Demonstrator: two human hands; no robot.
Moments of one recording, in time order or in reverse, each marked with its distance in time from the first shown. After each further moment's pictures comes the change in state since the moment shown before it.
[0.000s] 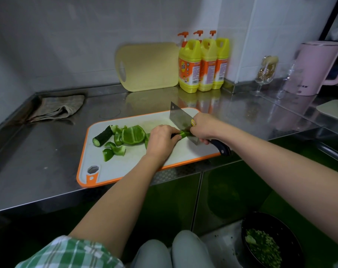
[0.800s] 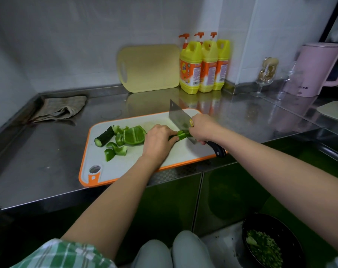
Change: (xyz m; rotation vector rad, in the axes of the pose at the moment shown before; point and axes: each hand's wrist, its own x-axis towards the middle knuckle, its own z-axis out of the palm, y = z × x) left_hand -0.005 -0.010 -0.005 0.136 0.006 0.002; right_hand -0.001 -0.006 0.006 0.009 0.071 0.008
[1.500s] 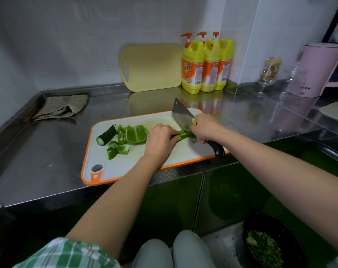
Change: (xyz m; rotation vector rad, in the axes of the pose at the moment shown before) left_hand -0.001 -0.001 0.000 -0.019 0.008 0.011; right_hand 0.002 0.000 0.003 0.065 0.030 0.014
